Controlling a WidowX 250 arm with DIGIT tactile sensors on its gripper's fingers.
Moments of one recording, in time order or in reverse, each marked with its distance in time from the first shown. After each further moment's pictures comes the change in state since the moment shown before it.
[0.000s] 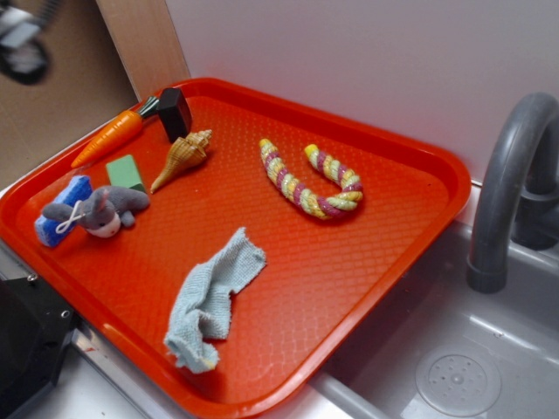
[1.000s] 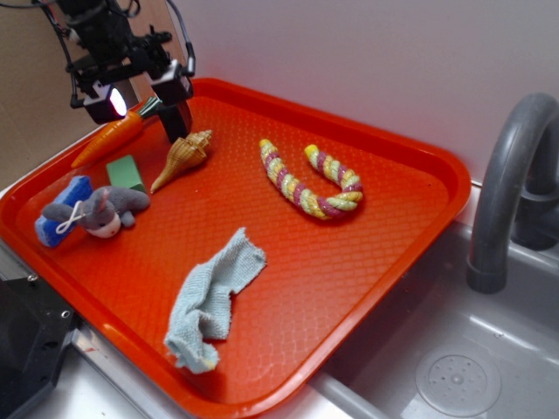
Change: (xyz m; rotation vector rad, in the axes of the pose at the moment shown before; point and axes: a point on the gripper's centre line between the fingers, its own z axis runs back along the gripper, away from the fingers) arm 0.104 0.103 -0.137 0.003 -0.104 0.704
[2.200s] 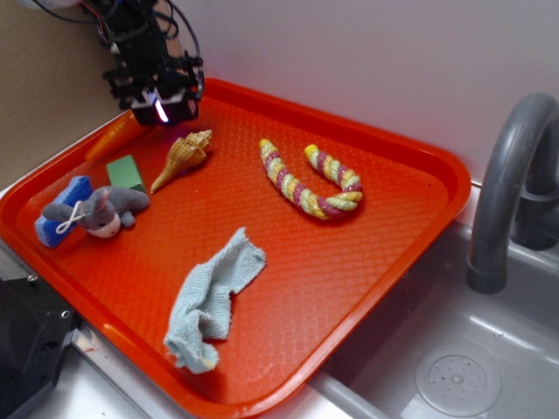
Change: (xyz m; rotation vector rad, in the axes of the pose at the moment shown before) arm 0.018 -0.021 -0.006 -0.012 0.016 -0.225
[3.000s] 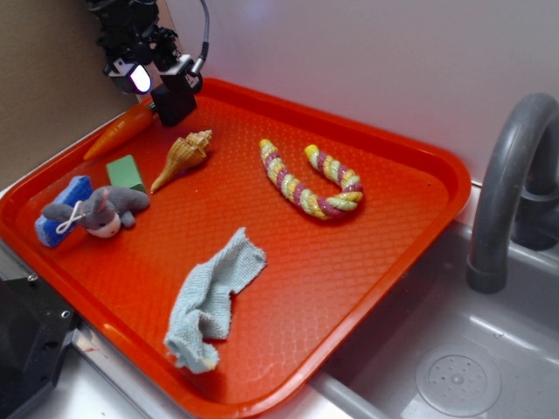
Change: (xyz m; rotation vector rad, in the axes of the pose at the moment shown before) arm 0.019 0.012 -0.001 -0.069 -0.029 -0.285
